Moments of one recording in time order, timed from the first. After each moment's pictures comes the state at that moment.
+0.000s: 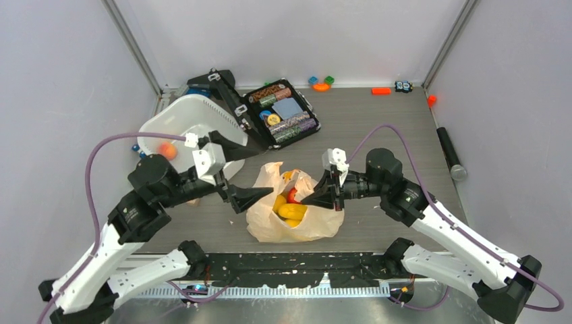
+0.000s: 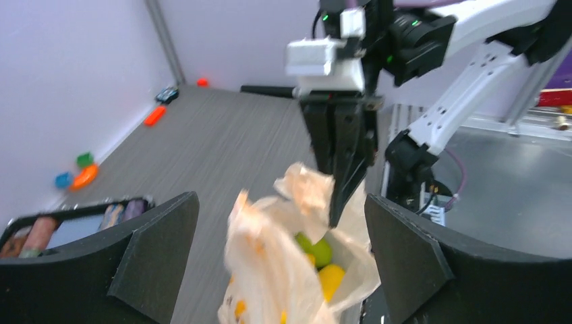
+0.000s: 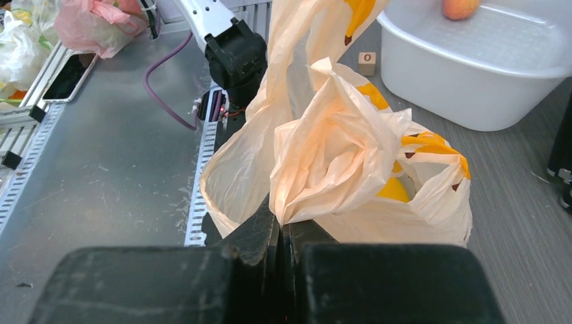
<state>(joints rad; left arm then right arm) -0.81 0.70 1.12 -0.37 0.40 0.05 0.76 0.86 0.82 -0.18 -0.81 -0.02</state>
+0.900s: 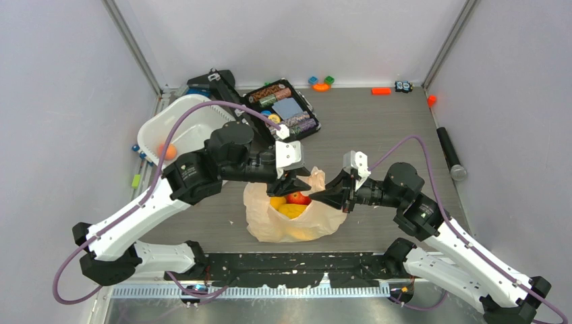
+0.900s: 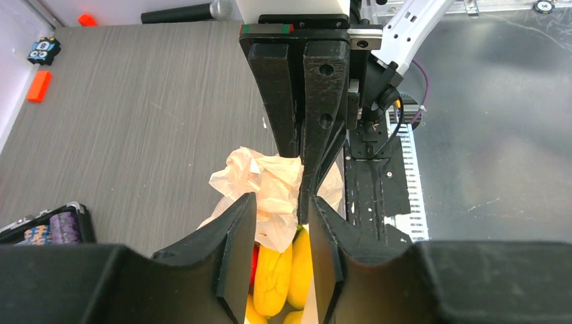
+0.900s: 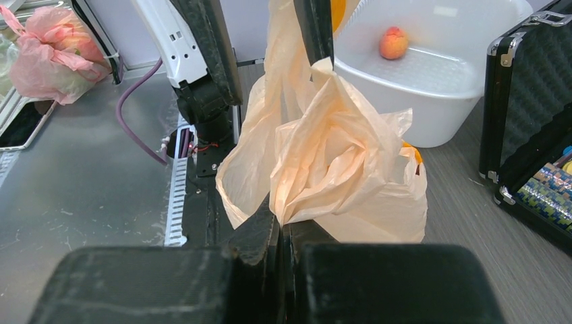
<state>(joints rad) -1.02 1.17 1.48 -0.61 0.46 0.24 0.76 0.67 0.72 -0.07 -0.65 0.06</state>
